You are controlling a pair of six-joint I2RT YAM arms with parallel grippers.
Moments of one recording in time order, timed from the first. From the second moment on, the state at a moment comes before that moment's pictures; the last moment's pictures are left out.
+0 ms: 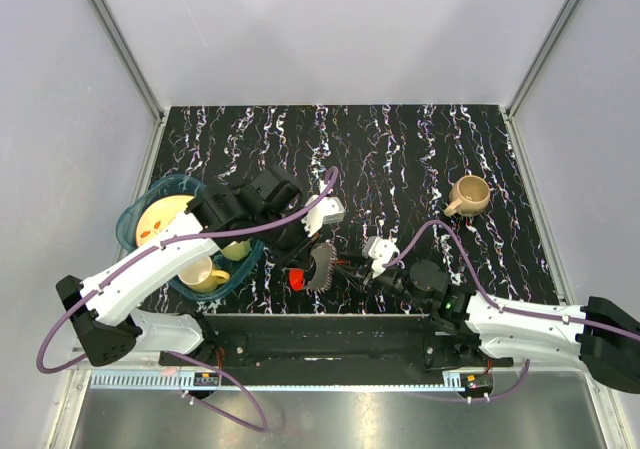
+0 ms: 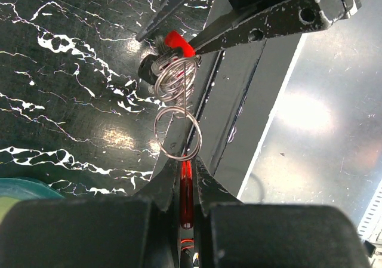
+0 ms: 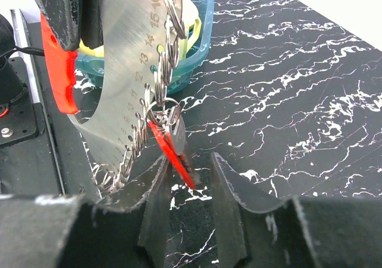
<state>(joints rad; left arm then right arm) -0.90 1.26 1.39 -1.12 0.41 0.10 1.12 0.91 0.26 0.65 0.06 -0.08</state>
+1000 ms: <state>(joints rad) -0.90 1.26 1.35 -1.12 0.38 0.10 1.12 0.92 0.26 0.65 0.07 -0.09</state>
